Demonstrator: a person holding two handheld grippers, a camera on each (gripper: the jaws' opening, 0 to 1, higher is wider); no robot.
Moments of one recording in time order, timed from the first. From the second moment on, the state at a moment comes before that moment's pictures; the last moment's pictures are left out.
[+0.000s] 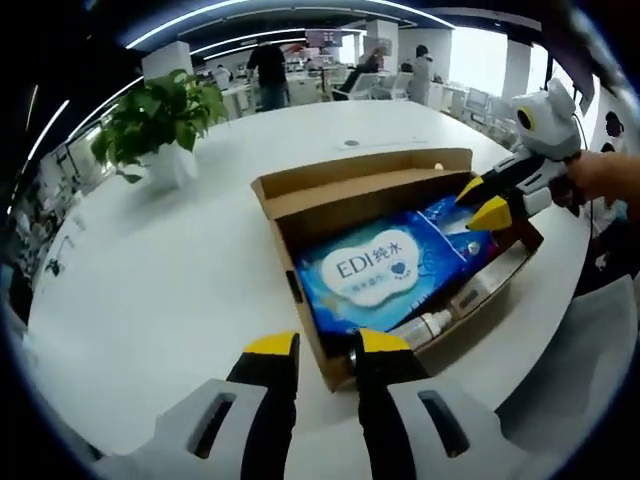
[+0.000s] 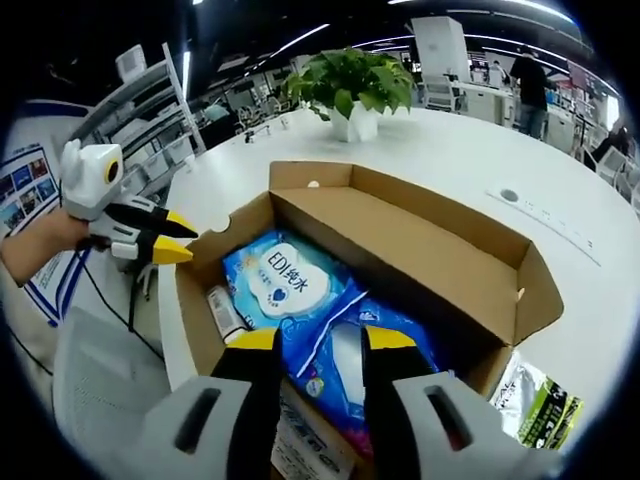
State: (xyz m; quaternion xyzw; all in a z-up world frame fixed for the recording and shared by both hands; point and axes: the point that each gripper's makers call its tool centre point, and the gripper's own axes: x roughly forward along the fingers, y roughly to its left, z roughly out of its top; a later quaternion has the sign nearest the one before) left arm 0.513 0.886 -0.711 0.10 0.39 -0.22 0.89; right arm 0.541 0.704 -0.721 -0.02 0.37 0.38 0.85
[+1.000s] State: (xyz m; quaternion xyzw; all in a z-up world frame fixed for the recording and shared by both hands) left arm 0.511 0.889 -0.727 0.02 0.41 -0.20 0.89; right arm 0.558 0.725 -0.749 0.00 0.41 0.36 0.84
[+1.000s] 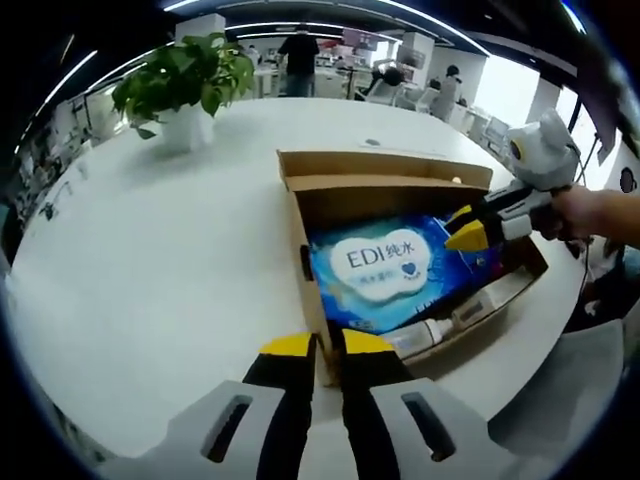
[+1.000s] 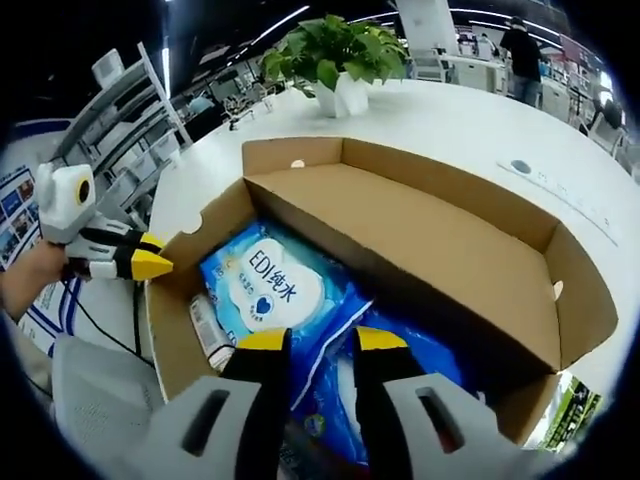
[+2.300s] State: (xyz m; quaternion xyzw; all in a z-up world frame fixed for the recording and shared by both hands) left arm 0.511 0.889 -0.727 0.03 0.41 -0.20 0.89; right arm 0.551 0.709 -0.733 0.02 0.42 0.32 0.85
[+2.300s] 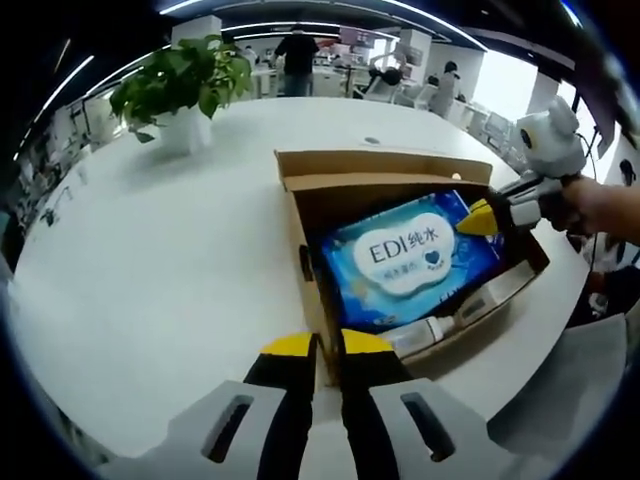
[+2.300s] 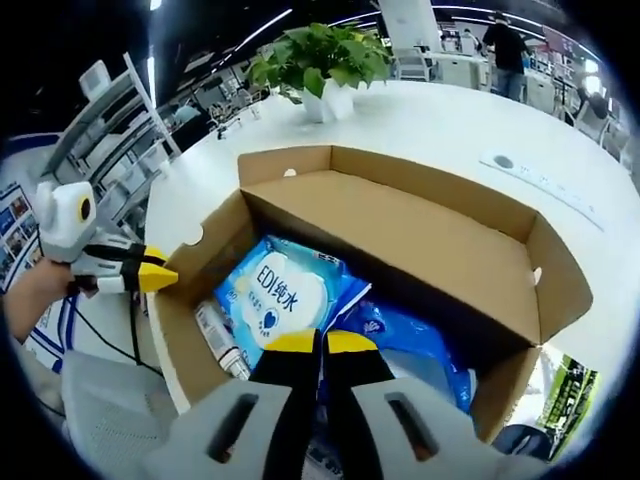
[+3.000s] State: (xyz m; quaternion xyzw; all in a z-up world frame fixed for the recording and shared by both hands) left arm 0.515 0.885 -0.708 0.08 0.40 -0.22 0.89; right arm 0.540 0.670 -0.731 0.04 0.42 0.29 0.86
